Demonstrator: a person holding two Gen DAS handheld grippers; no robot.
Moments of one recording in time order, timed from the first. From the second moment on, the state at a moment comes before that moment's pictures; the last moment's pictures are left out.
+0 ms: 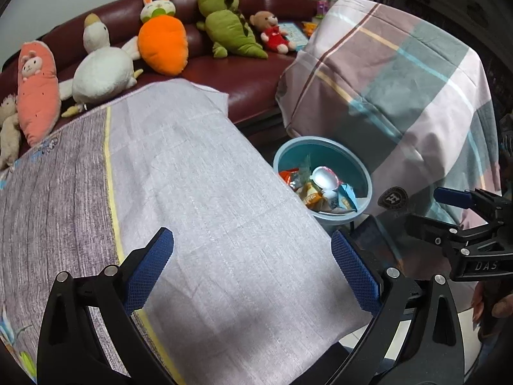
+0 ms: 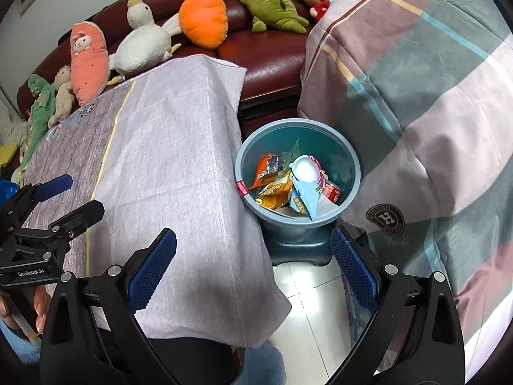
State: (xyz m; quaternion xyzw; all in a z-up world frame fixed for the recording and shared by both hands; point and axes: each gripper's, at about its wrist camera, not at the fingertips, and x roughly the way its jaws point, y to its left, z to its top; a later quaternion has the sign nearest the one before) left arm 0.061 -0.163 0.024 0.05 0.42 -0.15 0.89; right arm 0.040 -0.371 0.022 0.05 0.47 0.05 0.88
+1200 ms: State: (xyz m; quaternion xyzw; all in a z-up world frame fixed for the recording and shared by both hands) left arm 0.056 -0.163 -0.003 0.06 0.45 -0.12 0.88; right arm 0.029 -0.372 0.016 0.03 0.48 0.04 0.88
